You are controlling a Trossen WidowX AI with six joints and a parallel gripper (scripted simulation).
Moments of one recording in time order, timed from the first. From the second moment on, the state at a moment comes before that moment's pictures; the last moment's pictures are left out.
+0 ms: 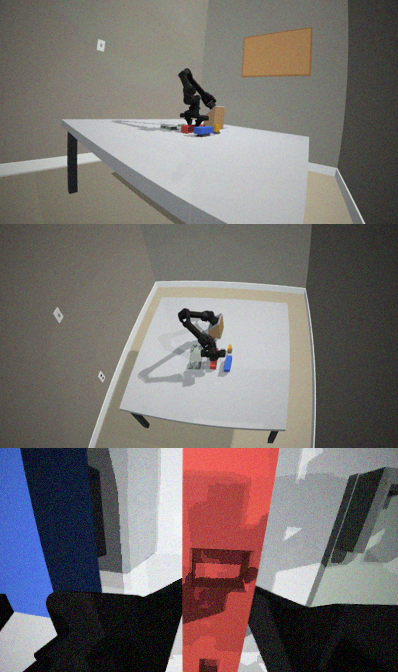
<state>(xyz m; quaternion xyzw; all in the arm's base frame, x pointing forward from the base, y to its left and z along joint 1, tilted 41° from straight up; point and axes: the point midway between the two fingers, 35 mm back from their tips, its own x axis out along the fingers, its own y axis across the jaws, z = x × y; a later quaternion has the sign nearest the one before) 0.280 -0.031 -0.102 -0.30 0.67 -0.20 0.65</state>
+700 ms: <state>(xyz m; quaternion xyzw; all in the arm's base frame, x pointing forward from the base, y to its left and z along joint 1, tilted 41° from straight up) 0.285 0.011 -0.061 -0.30 0.67 -0.20 0.65</state>
